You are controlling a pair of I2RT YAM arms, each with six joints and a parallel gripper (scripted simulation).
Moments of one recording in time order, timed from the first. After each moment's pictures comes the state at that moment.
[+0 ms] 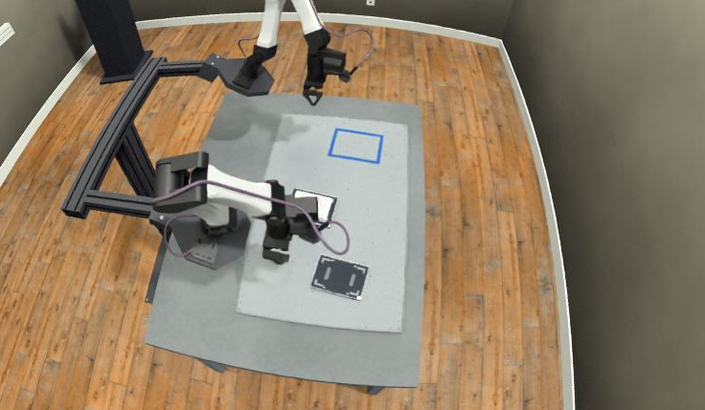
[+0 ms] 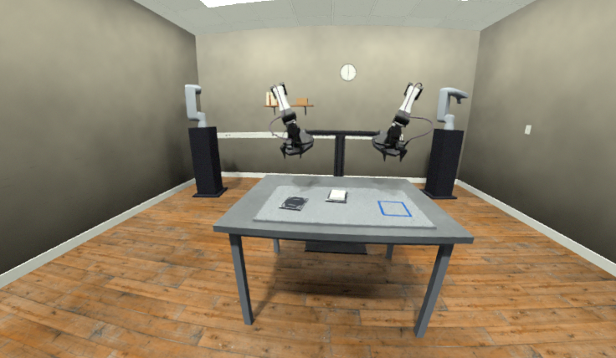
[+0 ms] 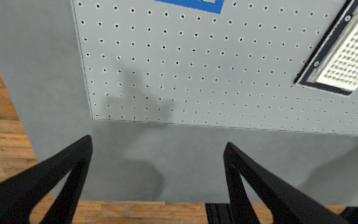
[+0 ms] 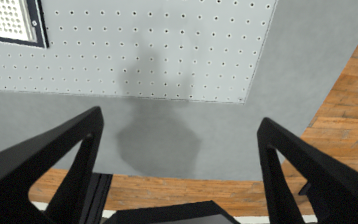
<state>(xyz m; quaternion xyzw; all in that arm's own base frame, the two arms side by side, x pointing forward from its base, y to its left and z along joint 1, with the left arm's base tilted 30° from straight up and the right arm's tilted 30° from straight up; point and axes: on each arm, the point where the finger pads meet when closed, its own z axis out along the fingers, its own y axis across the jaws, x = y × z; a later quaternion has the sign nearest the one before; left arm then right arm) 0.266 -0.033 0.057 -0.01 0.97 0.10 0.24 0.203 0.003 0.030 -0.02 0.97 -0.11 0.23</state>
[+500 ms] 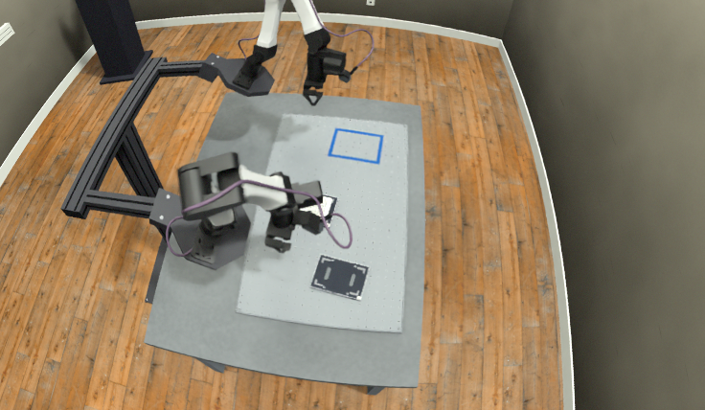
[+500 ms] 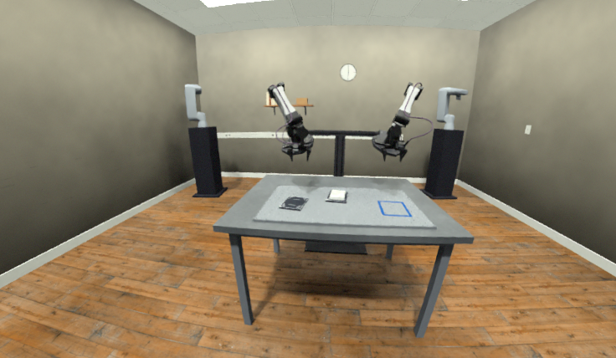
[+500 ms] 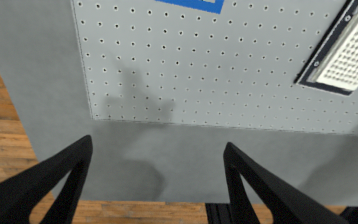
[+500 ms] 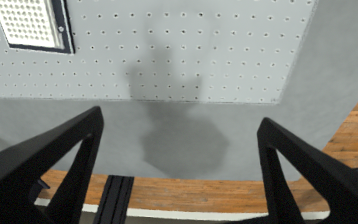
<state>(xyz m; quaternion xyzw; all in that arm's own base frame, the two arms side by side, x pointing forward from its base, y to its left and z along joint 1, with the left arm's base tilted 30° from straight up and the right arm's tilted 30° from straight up) 0.266 -0.033 0.057 -0.01 0.97 0.10 0.24 0.210 0.045 0.005 0.01 0.97 -0.09 0.22</state>
